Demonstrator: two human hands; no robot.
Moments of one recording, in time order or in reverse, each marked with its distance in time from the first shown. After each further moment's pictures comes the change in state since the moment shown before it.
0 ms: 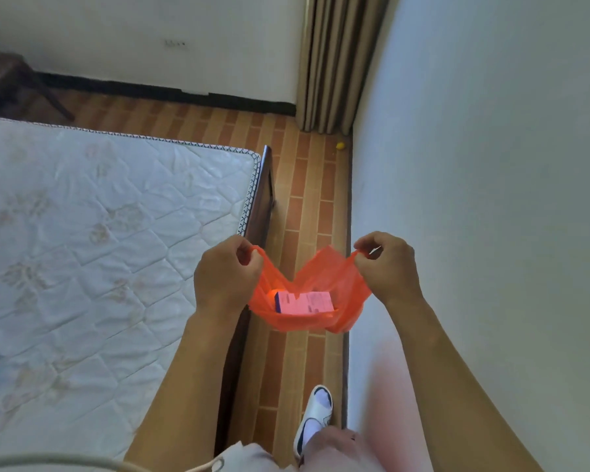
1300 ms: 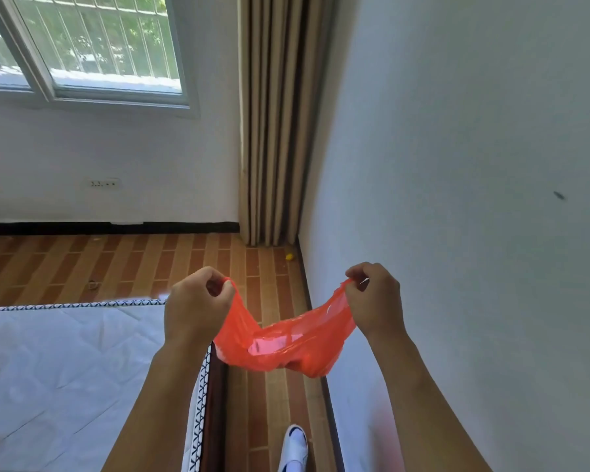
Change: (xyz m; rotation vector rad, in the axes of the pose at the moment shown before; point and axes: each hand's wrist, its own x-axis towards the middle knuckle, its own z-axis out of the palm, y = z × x) left_hand 0.393 0.113 0.013 -0.174 -0.007 0.264; right_hand 0.330 -0.113 -0.014 -0.056 0.378 -0.002
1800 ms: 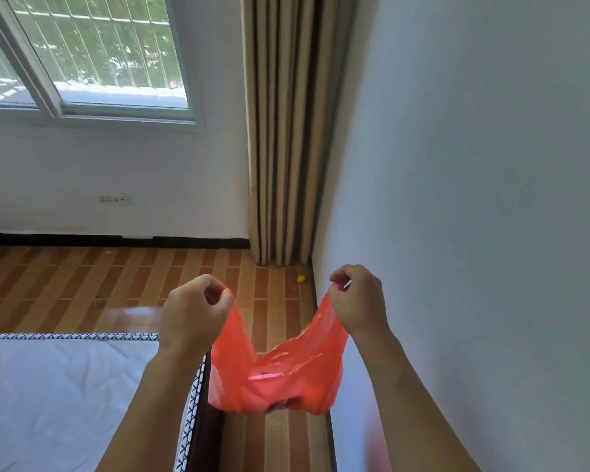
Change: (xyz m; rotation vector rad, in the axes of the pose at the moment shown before) left_hand 0.145 0.035 0.094 0.128 0.016 -0.086; right_hand 0.196 0.027 0.068 0.013 -0.147 -0.029
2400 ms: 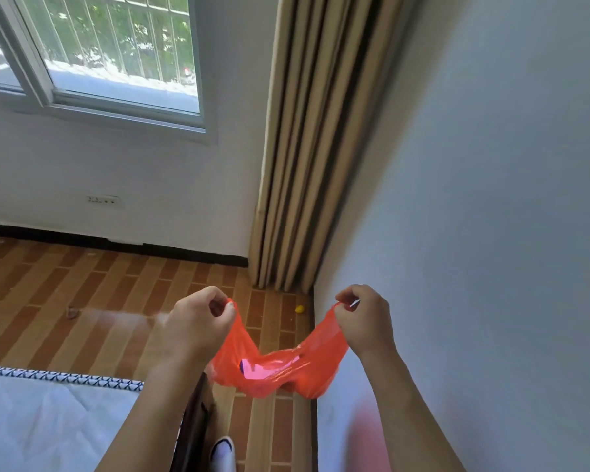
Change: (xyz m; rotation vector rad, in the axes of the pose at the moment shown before) left_hand 0.188 -0.036 0.072 -0.008 -0.045 -0.129; right_hand 0.187 -0.005 0.092 -0.044 -0.071 -0.007
